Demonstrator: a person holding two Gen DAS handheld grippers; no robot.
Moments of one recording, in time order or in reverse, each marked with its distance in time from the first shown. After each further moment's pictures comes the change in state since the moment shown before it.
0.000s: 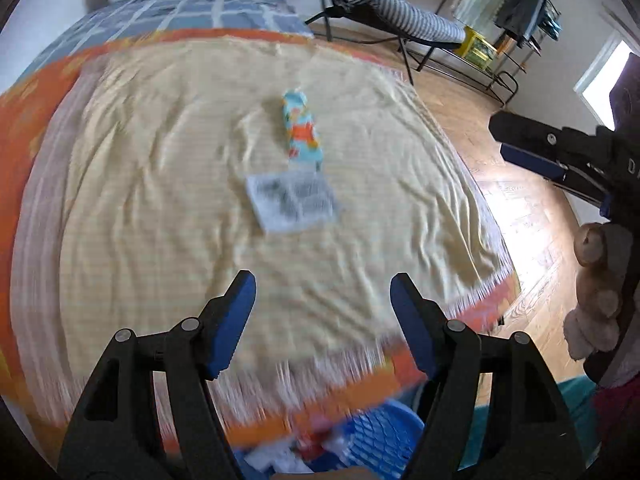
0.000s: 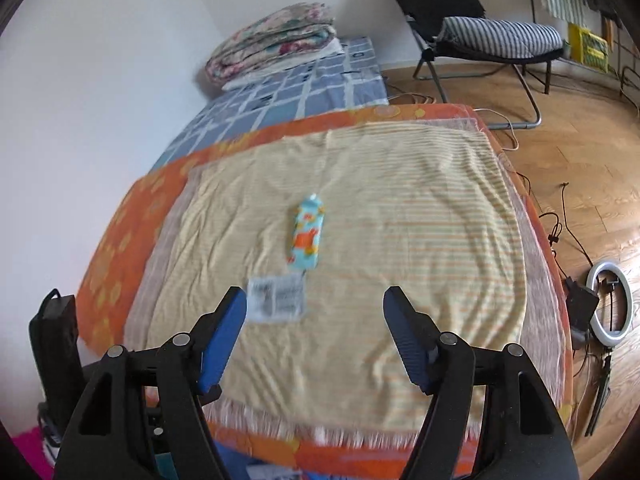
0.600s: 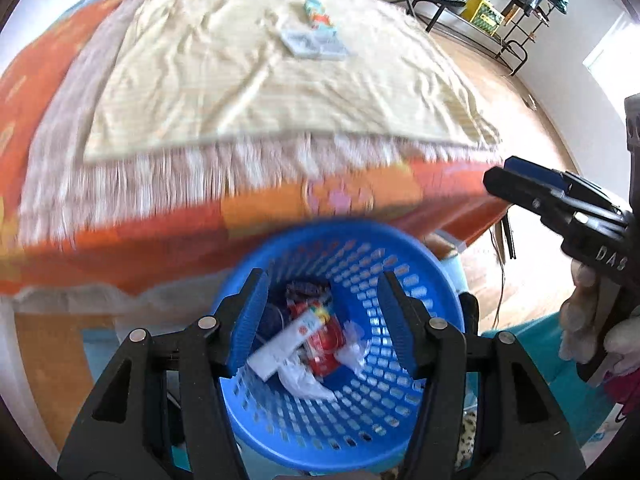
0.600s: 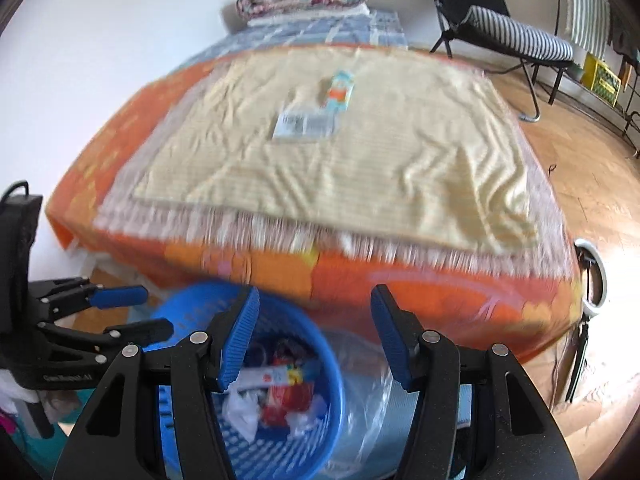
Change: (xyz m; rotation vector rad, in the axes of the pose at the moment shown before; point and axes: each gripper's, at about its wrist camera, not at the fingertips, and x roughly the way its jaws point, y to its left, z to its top) left arm -0.047 0.001 -0.164 -0.023 0.107 0.044; right arm -0.030 0.046 -0.170 -0.200 0.099 -0.096
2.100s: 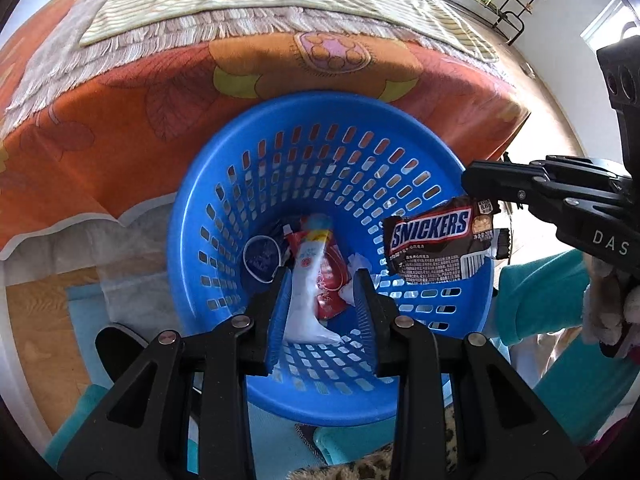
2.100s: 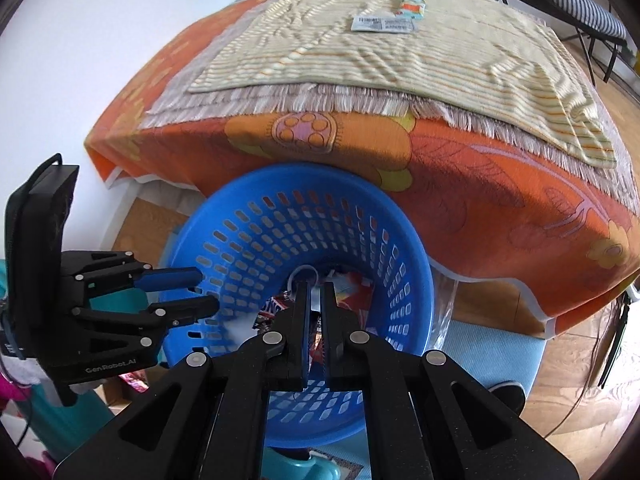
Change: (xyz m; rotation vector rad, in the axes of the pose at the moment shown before) left arm 0.030 0.001 -0.098 0.026 0.100 0.003; right arm 0.032 0.036 -0.077 -0.076 0.224 0.168
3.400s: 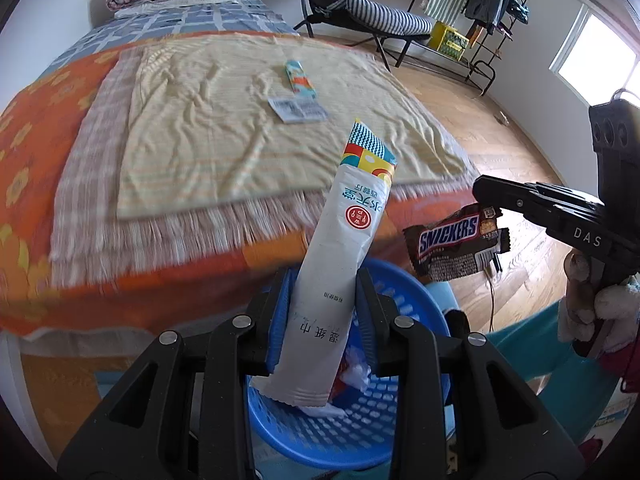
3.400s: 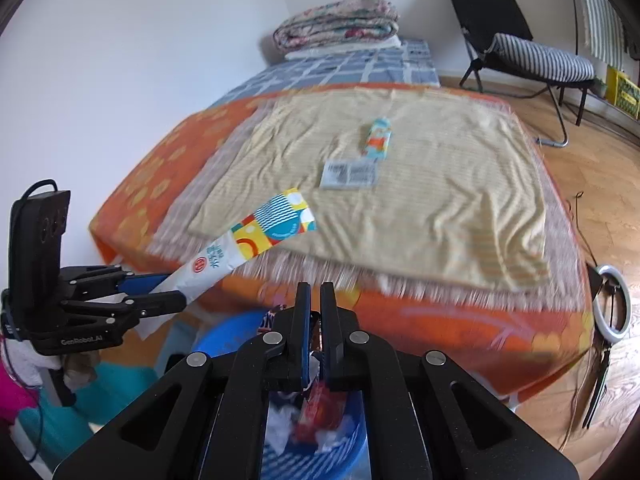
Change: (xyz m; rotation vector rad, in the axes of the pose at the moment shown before) left arm -0.088 0.009 0.078 0.062 -0.257 -0.049; right arm -0.082 -0.020 0.063 0.016 -0.307 -0.024
